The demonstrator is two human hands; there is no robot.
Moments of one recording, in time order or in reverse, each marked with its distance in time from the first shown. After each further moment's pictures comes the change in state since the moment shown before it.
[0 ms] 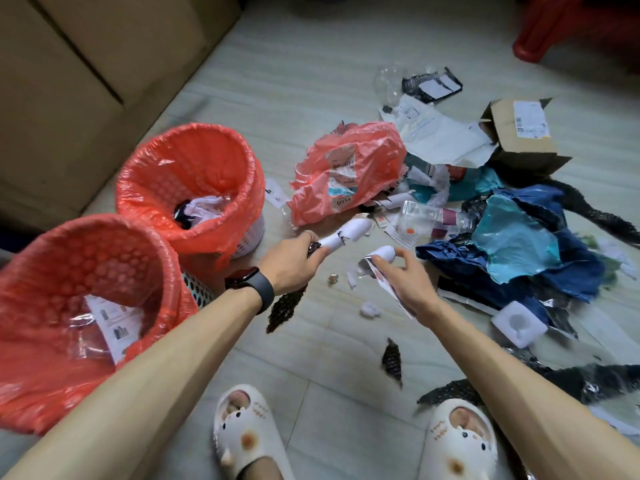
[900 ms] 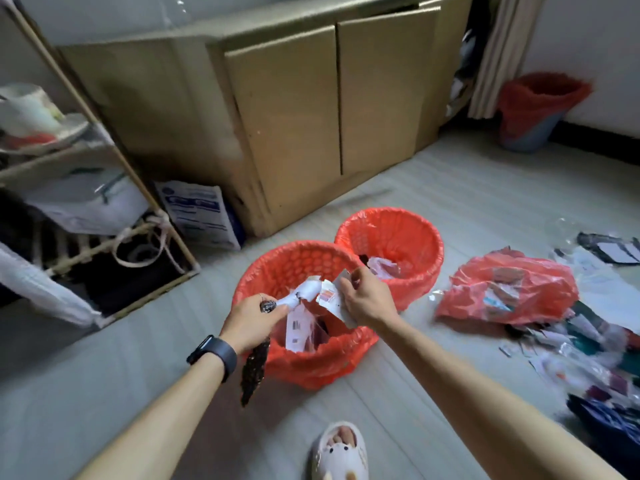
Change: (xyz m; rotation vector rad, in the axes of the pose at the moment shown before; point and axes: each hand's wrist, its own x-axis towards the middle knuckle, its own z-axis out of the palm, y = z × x) left_hand -0.280 -0.198 -0.114 -0.464 0.558 -0.674; right_hand -0.146 -0.164 0.290 -0.619 -0.343 -0.645
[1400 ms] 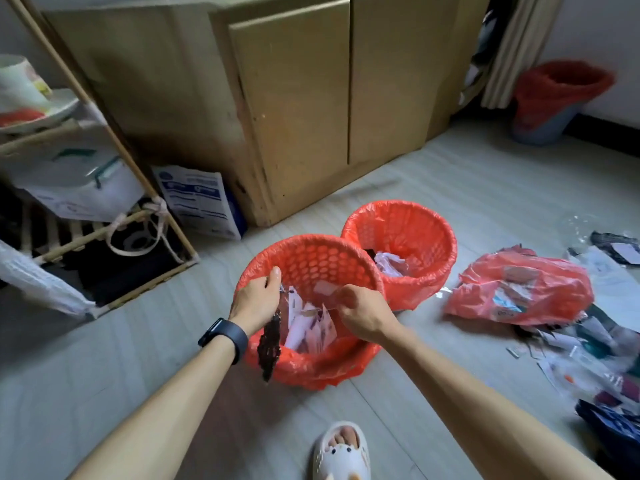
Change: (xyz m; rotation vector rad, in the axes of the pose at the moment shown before) left_hand 0.035 0.011 0.001 -0.033 0.103 -0.080; right_hand 0.010 0.009 0.024 -0.287 -0.231 -0.156
